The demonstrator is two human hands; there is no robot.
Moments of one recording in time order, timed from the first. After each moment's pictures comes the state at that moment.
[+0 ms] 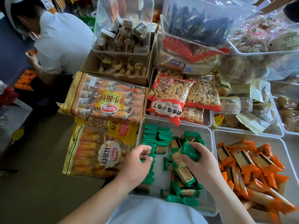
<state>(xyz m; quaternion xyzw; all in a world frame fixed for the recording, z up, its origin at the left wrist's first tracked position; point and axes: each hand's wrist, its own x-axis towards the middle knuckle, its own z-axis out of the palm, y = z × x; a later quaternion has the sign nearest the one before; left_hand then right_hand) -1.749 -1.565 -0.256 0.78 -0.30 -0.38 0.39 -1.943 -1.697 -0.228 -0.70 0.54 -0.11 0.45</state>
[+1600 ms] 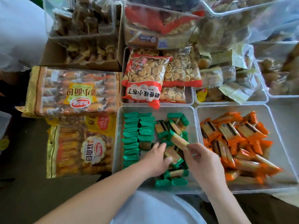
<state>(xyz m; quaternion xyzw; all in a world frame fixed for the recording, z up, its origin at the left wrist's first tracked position) -1.829 -1.636 -0.305 0.70 -0.51 -0.51 -0.01 -2.002 -1.675 -0.248 -0.70 0.62 -0.11 0.32</state>
